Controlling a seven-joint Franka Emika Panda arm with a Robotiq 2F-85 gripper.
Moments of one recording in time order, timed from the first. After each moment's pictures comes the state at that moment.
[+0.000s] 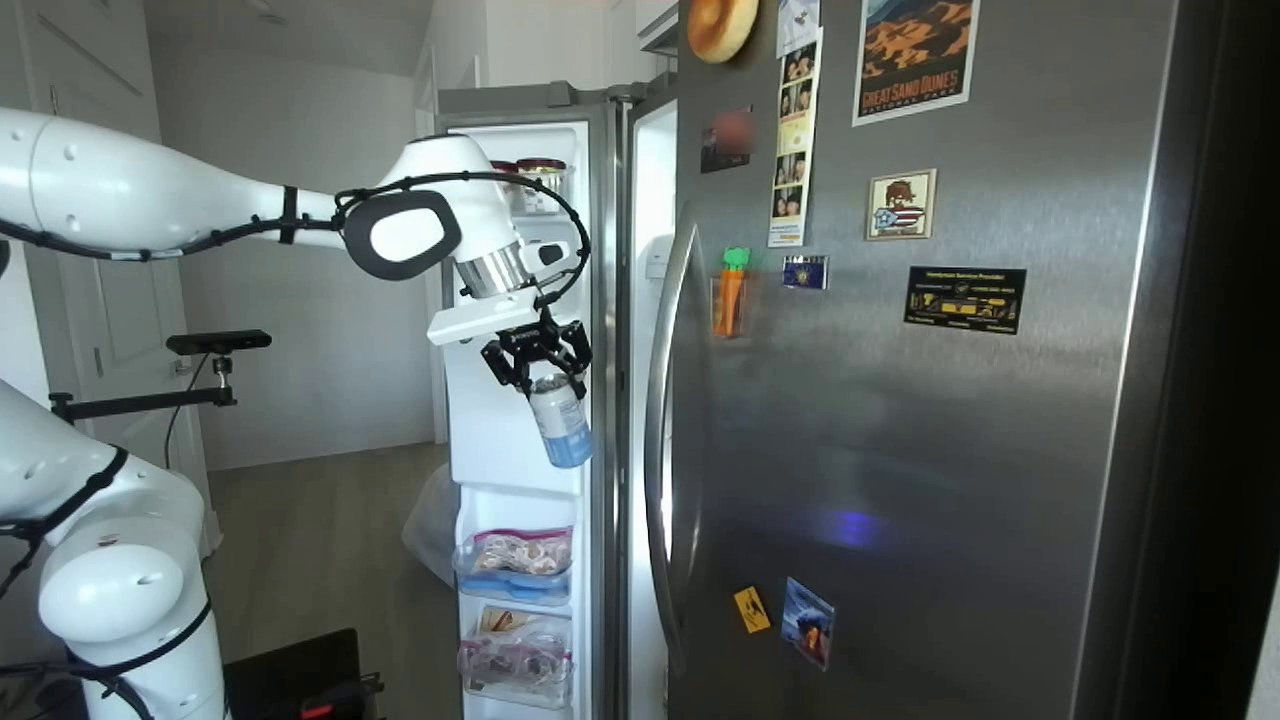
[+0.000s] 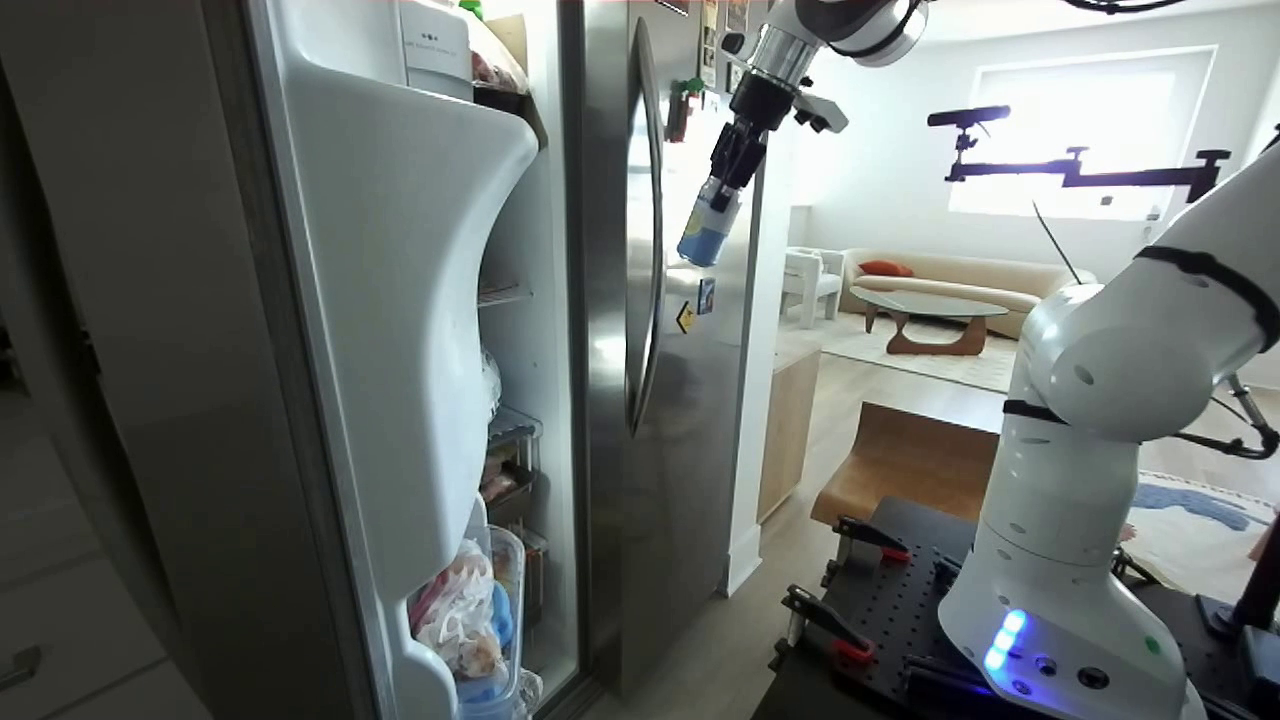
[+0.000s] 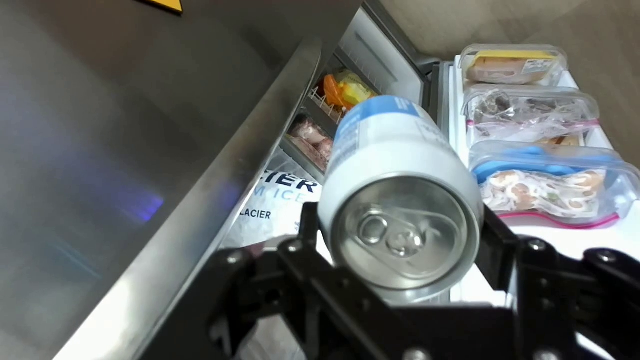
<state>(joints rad) 0.09 -0.64 -0.24 -2.34 -0.05 2.15 -0.92</state>
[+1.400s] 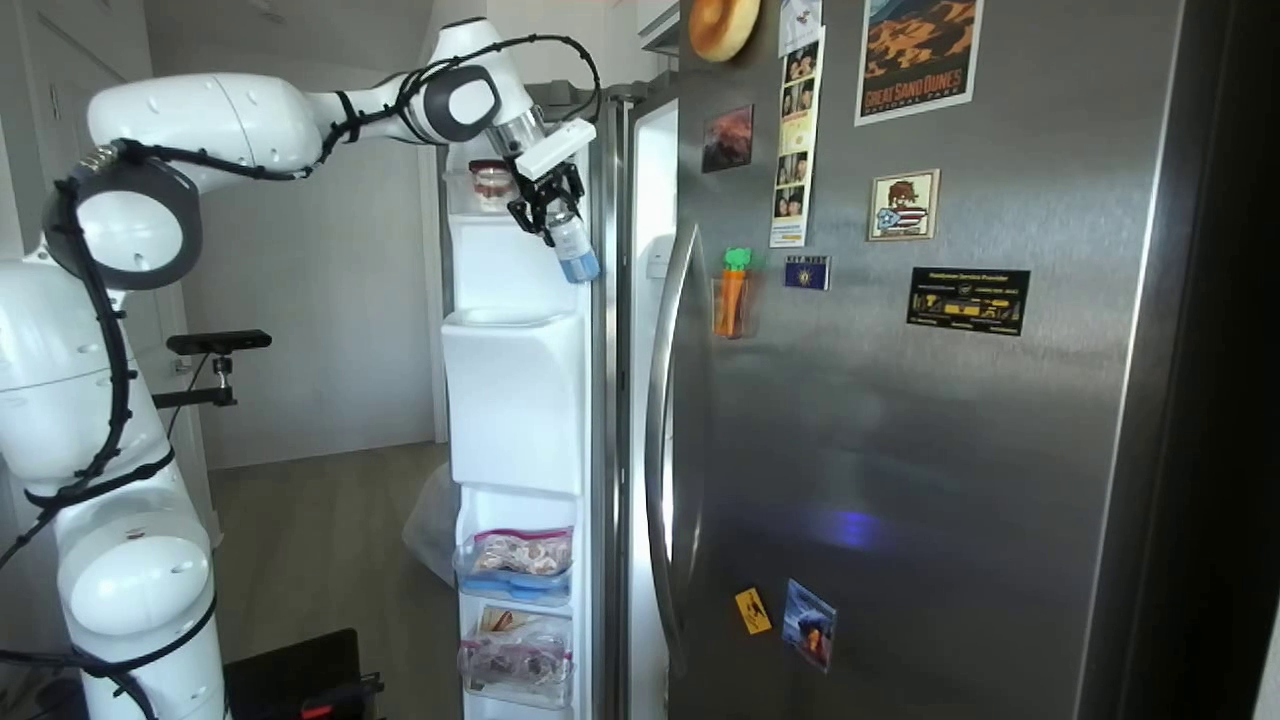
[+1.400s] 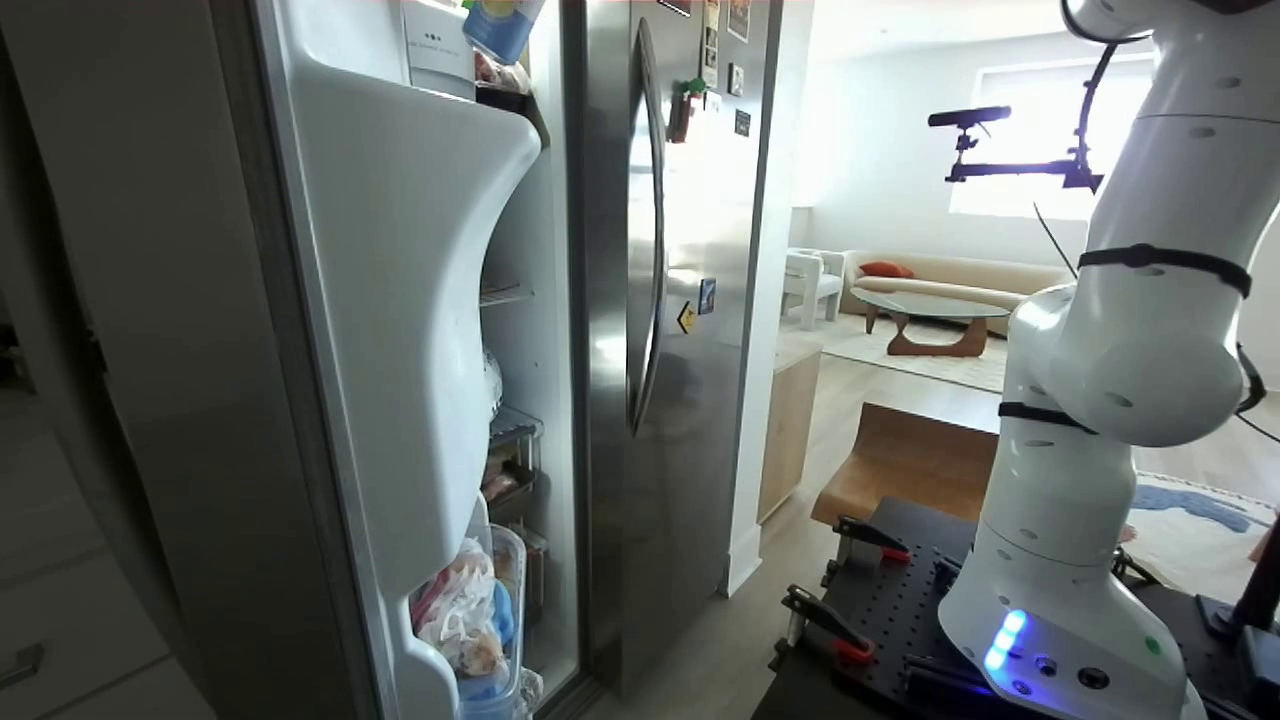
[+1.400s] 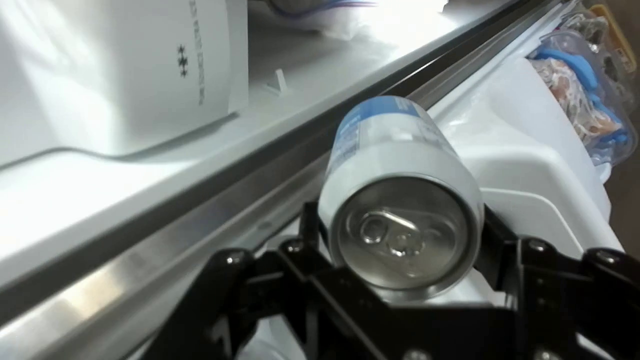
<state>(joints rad) 0.27 -0.16 -0.02 -1.44 0.14 1.94 -1.51</state>
